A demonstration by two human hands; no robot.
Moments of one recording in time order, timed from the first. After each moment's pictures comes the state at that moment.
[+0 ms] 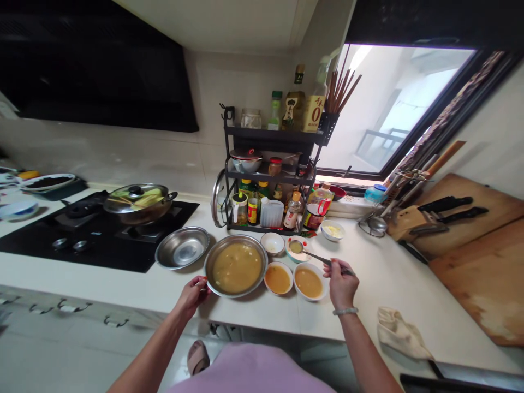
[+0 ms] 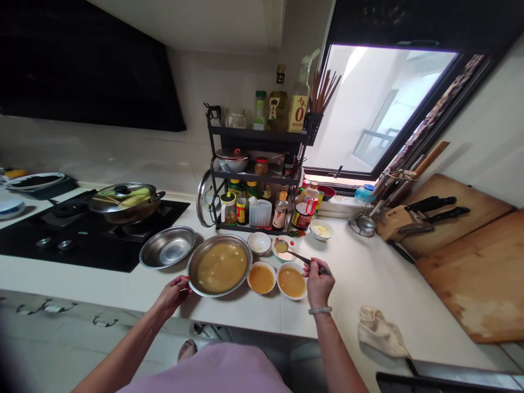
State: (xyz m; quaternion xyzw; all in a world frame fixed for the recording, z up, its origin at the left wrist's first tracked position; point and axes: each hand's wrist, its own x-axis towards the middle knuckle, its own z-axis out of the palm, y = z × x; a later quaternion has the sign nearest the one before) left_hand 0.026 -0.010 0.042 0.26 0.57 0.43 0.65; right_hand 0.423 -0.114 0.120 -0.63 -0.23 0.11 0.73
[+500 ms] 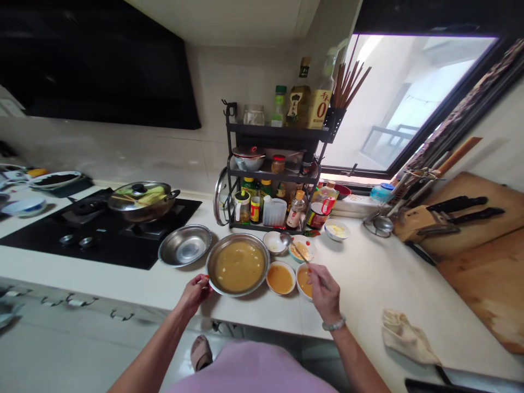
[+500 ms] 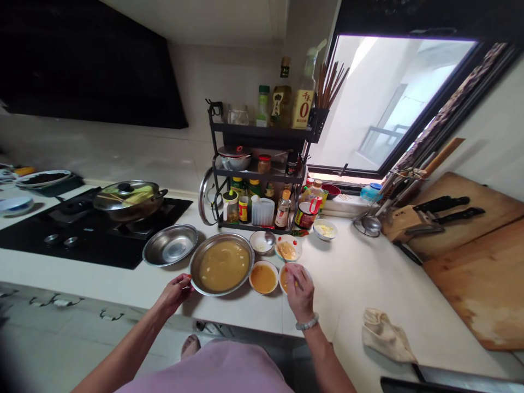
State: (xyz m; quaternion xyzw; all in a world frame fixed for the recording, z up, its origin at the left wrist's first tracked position) left_hand 0.028 -0.009 0.044 0.25 0.57 0.43 0.65; right_hand 0.385 -0.126 0.108 -0.56 -0.58 -0.01 0.59
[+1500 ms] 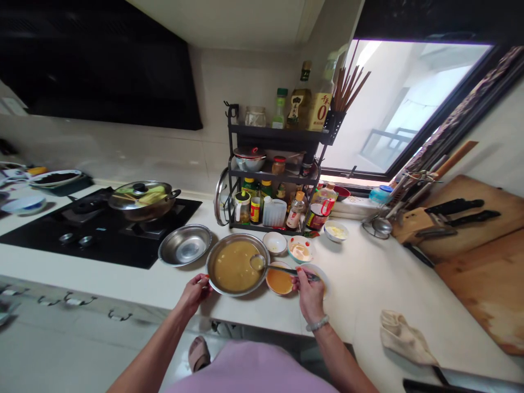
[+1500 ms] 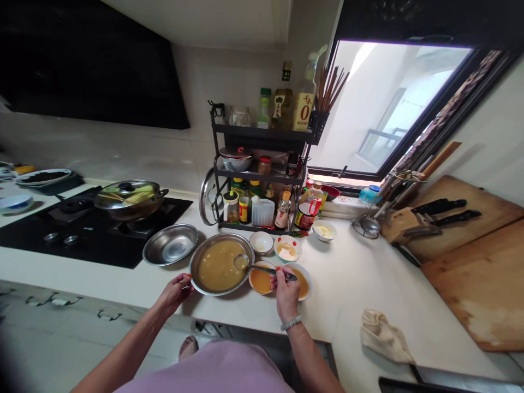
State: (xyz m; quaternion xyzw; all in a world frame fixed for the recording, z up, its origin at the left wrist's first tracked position) left_hand 0.026 -0.008 0.037 0.24 0.56 0.44 0.66; right_hand 0.333 -0.109 0.110 -0.56 -0.24 0.33 0.72
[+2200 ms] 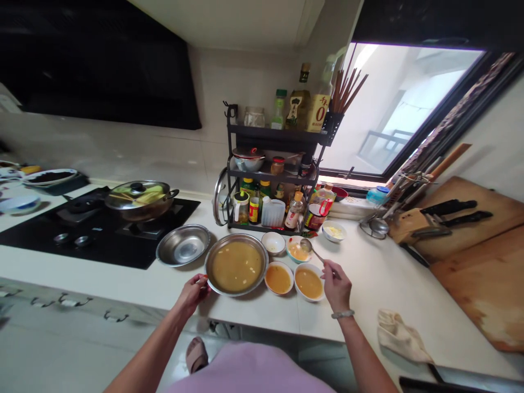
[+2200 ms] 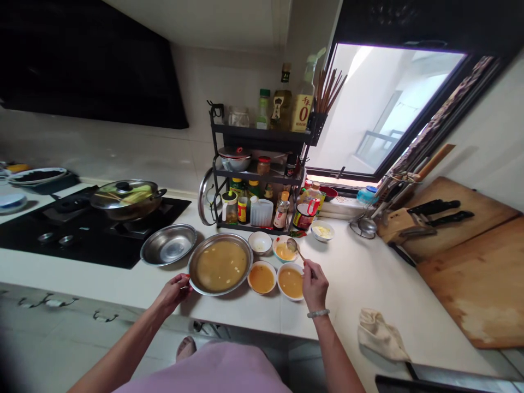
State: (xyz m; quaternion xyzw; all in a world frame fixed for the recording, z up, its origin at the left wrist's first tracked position) left_hand 0.027 -0.010 0.042 0.25 0.56 0.44 0.65; right_hand 0.428 -0.122 0.106 -0.67 -0.42 0.02 0.61
